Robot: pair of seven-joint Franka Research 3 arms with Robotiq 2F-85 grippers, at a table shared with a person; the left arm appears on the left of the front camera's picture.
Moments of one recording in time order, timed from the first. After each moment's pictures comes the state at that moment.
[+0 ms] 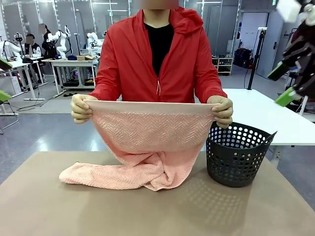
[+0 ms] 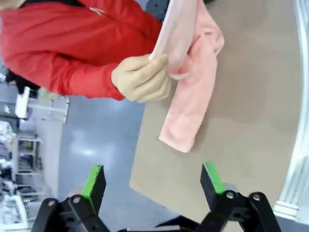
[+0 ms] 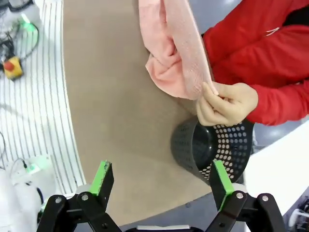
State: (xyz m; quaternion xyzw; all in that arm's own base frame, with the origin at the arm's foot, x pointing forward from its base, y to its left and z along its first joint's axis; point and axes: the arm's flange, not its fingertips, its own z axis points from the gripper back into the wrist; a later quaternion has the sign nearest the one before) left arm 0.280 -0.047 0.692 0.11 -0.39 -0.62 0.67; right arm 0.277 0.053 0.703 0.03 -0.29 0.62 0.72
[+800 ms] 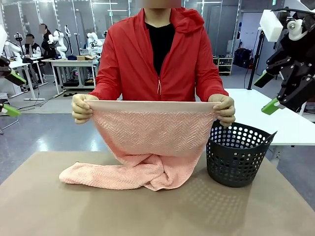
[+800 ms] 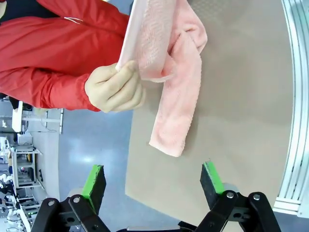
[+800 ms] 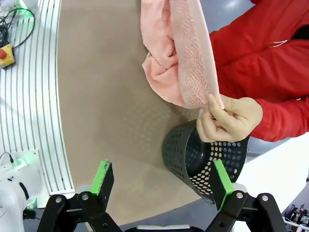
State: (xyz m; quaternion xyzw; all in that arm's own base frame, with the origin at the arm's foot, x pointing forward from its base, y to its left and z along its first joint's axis) left arm 0.278 -0.064 0.664 0.10 -0.37 -0.65 0.65; right arm 0.288 0.066 0.685 0.01 -0.30 0.65 0.70
